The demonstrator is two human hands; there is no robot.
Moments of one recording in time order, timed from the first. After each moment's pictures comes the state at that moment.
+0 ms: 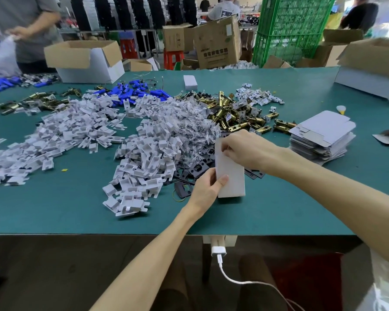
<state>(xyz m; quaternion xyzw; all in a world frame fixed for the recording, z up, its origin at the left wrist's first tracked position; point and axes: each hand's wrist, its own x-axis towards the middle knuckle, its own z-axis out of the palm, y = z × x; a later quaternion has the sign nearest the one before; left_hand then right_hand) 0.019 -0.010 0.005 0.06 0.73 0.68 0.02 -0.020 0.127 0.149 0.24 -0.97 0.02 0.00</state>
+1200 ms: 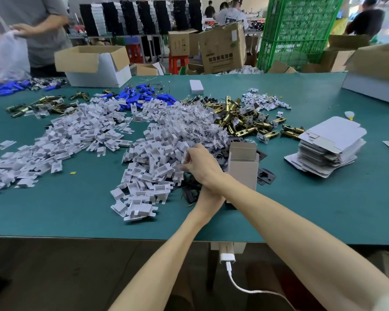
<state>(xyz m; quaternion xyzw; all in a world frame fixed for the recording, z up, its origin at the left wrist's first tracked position) 0.022 -0.013 0.014 0.06 0.81 0.58 0.01 -0.046 0.010 0.069 0.19 -0.94 0.30 0.01</state>
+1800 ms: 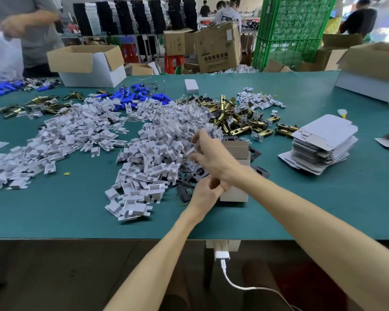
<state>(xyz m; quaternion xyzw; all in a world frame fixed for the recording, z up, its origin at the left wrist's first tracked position) 0.020 -0.017 0.012 0.06 0.76 0.65 0.03 -0.019 0.054 0.116 0.23 -0.90 0.37 0.00</state>
